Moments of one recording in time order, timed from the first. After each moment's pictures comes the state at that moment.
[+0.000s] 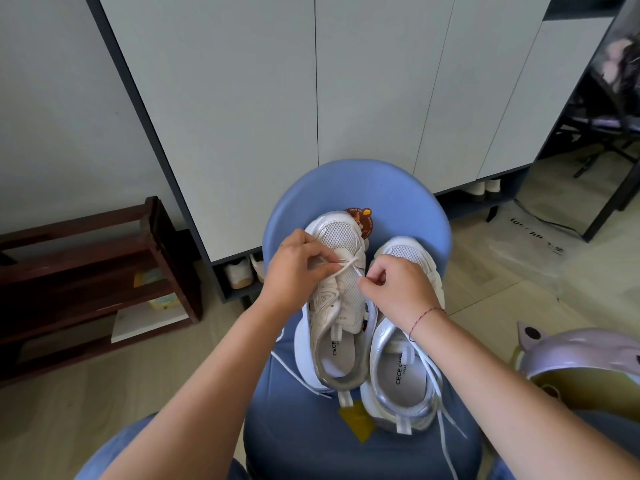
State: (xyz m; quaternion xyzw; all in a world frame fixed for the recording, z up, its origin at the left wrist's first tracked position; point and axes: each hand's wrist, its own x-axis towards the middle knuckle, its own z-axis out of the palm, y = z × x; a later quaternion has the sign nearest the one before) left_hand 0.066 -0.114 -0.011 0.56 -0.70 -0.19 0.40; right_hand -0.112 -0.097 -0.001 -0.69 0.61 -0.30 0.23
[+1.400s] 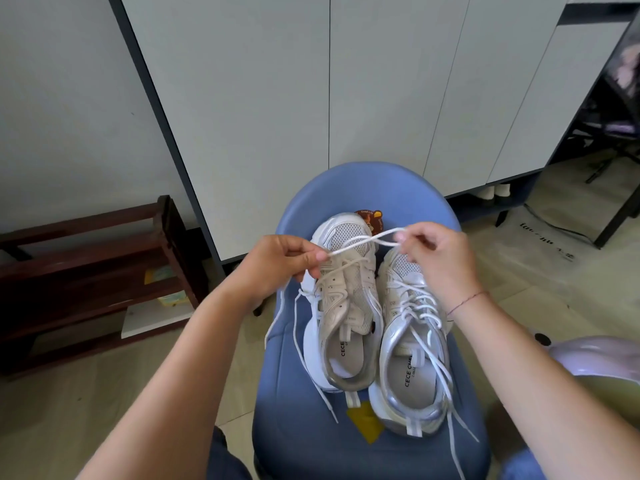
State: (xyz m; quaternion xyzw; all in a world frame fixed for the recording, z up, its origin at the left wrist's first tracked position) left_hand 0.099 -0.089 0.038 0.56 -0.58 -0.46 0.38; right_hand -0.135 -0.111 0.028 -0.62 0.53 -0.50 0.30
